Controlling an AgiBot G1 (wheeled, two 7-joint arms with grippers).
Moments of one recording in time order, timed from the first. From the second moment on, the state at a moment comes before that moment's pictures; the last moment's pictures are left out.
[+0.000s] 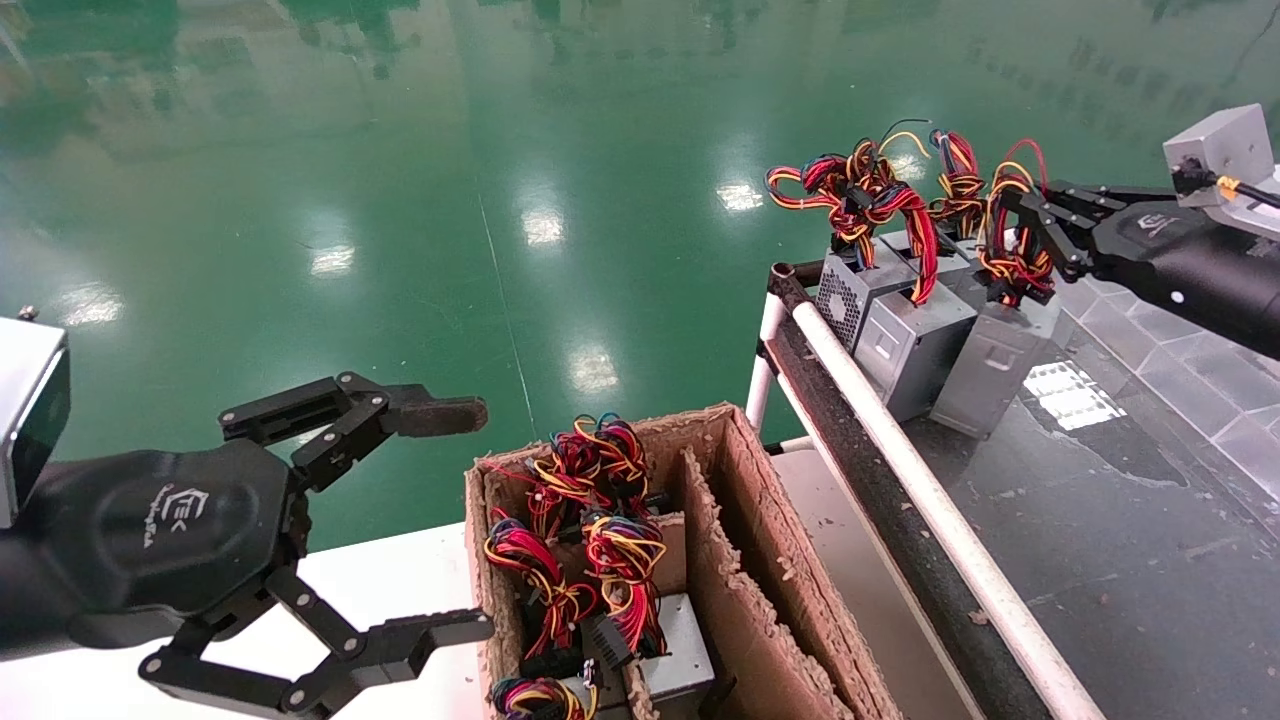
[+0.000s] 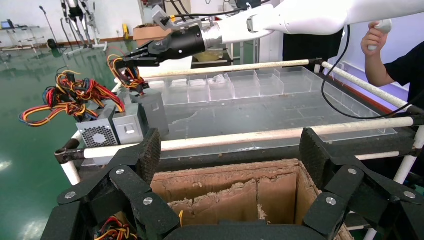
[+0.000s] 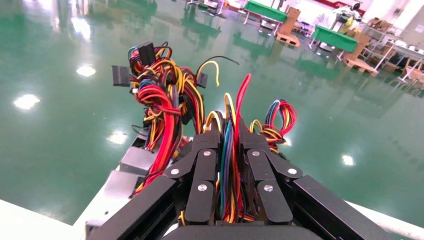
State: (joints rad) left arm -1.09 0.58 0.36 -1.26 0.67 1.46 -0.14; right arm 1.60 -0.89 -0.31 0.17 -1.12 -1.04 -0.39
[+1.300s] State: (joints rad) left arm -1.09 0.58 0.36 -1.26 0.67 1.46 -0.14; right arm 1.70 -1.02 -0.33 0.02 -1.16 -0.95 -0.47
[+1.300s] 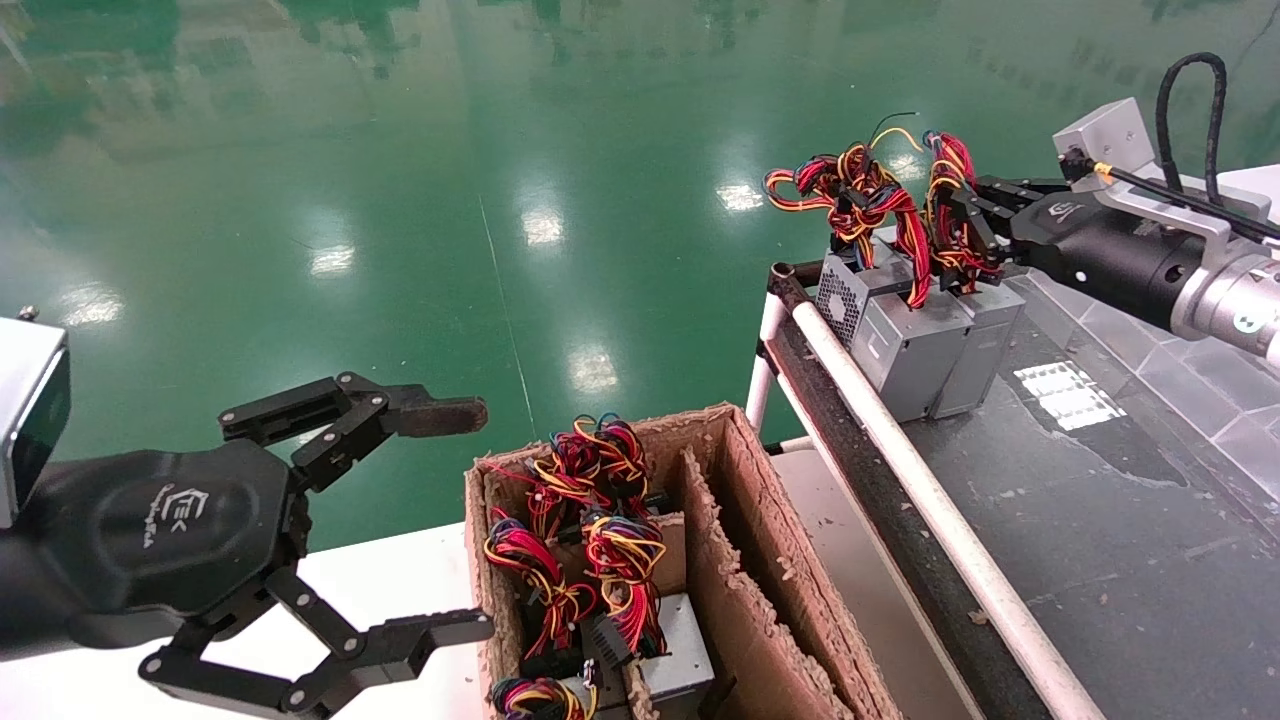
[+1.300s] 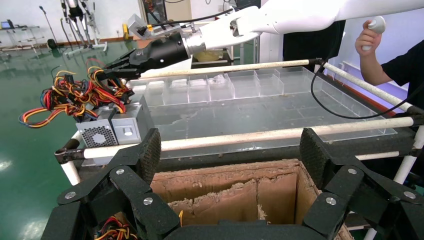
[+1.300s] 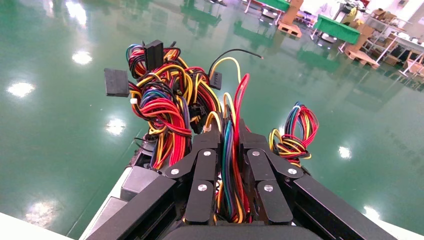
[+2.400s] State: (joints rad) left arm -1.09 0.58 0.36 -1.26 0.67 1.46 -0.14; right arm 1.74 -0.91 -0.34 -0.03 -1.17 -1.14 -0.28
